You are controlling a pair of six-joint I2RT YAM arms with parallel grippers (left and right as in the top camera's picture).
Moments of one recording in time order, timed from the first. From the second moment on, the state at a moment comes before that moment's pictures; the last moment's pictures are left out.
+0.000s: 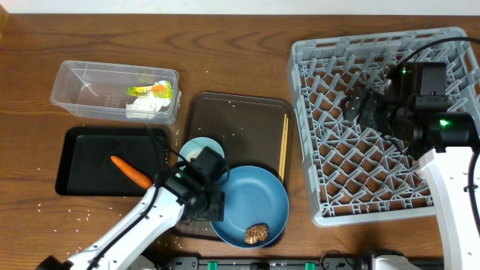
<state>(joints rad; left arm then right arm) -0.61 1.24 0.66 -0.92 0.14 -0.57 0.02 1.32 1.26 -0.93 -0.16 0.39</state>
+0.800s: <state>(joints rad) -0.61 1.32 0.61 -0.78 0.16 -0.57 0.02 1.32 1.26 -0.93 -0.16 0.39</state>
